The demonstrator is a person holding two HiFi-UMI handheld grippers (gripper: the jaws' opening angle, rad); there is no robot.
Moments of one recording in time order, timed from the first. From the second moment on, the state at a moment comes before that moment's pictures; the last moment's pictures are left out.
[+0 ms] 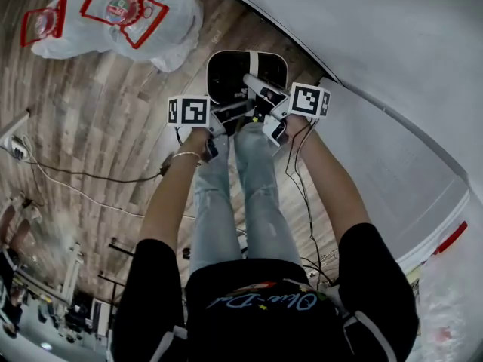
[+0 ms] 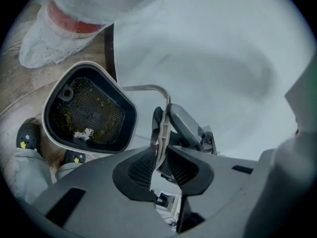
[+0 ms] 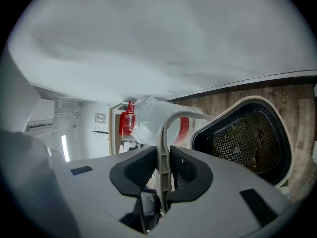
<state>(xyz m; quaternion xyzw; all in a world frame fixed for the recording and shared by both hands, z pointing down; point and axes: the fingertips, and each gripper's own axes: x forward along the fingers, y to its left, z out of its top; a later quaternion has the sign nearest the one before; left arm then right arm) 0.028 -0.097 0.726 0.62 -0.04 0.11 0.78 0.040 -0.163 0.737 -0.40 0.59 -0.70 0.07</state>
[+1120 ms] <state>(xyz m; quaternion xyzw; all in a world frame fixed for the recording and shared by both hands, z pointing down) 0.030 -0.069 0.835 0.60 -0.09 0.19 0.77 0.047 -0.132 0.850 -0.45 0.55 -0.71 0.01</state>
